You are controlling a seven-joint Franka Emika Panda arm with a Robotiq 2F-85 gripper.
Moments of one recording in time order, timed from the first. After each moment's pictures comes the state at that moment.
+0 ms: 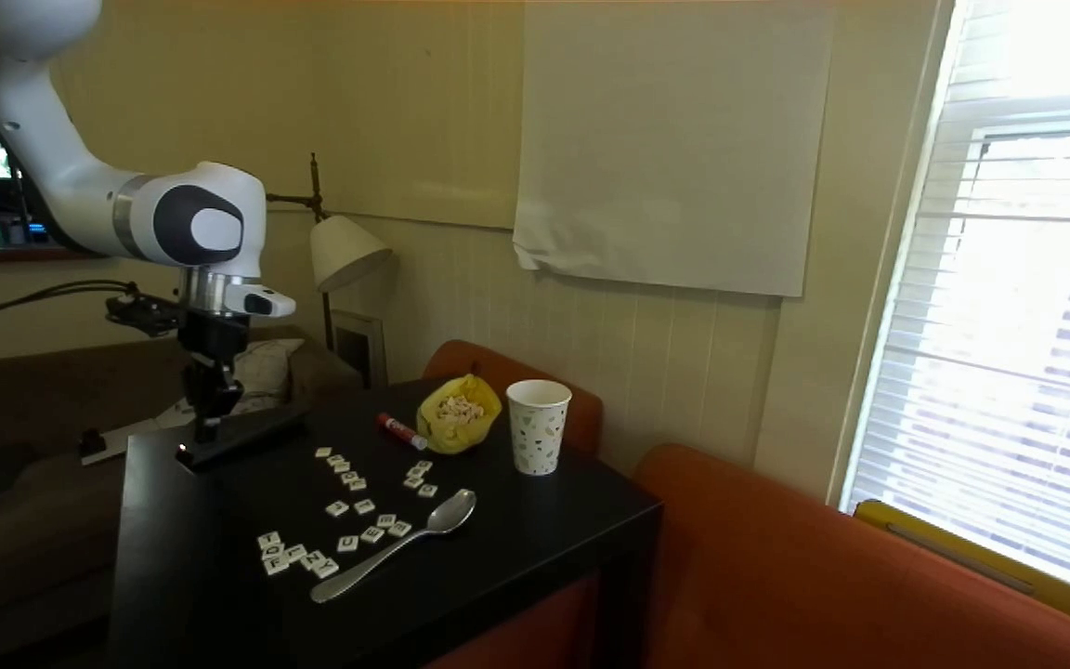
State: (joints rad) arm 0.28 0.10 0.29 -2.45 0.11 2.38 0.50
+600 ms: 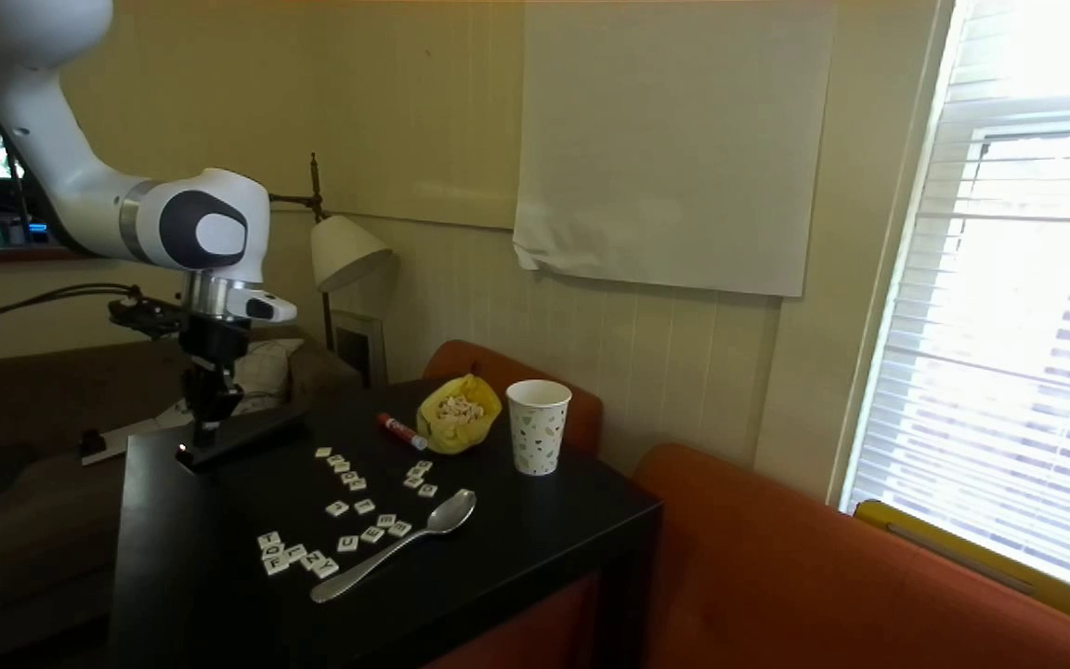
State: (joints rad) arm 0.28 0.13 0.29 -2.43 0.11 2.37 0.49
